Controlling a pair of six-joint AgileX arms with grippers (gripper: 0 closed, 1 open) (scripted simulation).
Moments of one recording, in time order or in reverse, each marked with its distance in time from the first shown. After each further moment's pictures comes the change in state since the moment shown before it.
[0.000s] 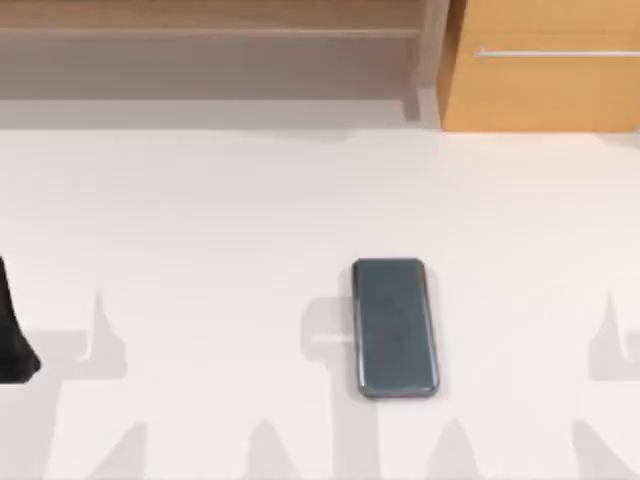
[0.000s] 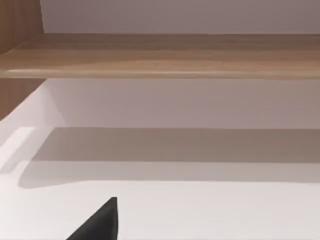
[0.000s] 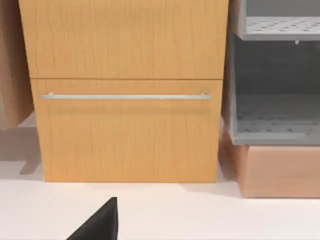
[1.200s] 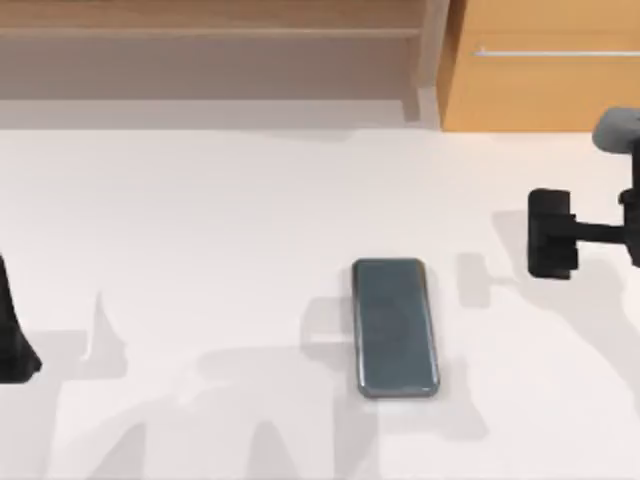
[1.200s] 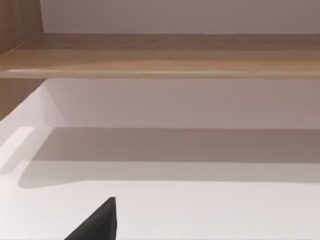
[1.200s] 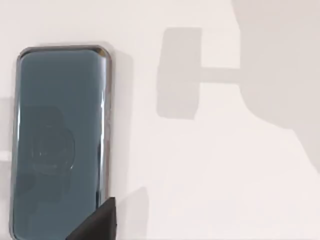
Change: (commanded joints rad) left arm 0.000 0.000 0.000 0.000 0.000 0.000; right arm 0.404 1.277 0.929 -0.692 0.007 0.413
